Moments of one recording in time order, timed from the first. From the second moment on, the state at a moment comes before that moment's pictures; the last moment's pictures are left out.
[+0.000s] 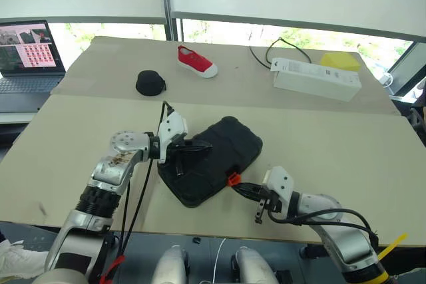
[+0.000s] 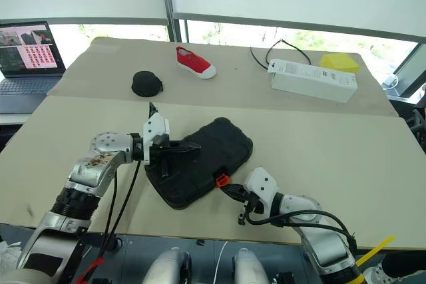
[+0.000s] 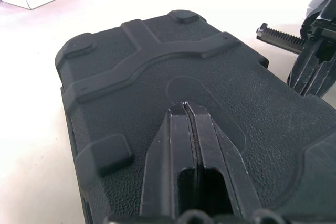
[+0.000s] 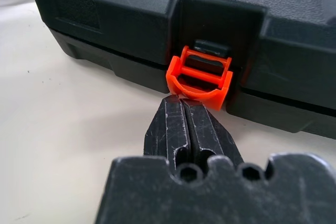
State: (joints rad) left arm -0.55 0.52 -0.18 0.14 -0.27 0.26 -1.14; right arm 0.00 -0.50 0.21 -0.34 0.23 0.26 0.78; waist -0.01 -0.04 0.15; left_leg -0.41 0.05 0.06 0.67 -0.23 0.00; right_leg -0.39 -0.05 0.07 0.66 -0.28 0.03
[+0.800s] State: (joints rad) left arm -0.55 0.50 -0.22 0.14 -0.22 0.22 -1.17; right arm -0.05 -0.44 0.16 -0.33 0.26 0.20 0.76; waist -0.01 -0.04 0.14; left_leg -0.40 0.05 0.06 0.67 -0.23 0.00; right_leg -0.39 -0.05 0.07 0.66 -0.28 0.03
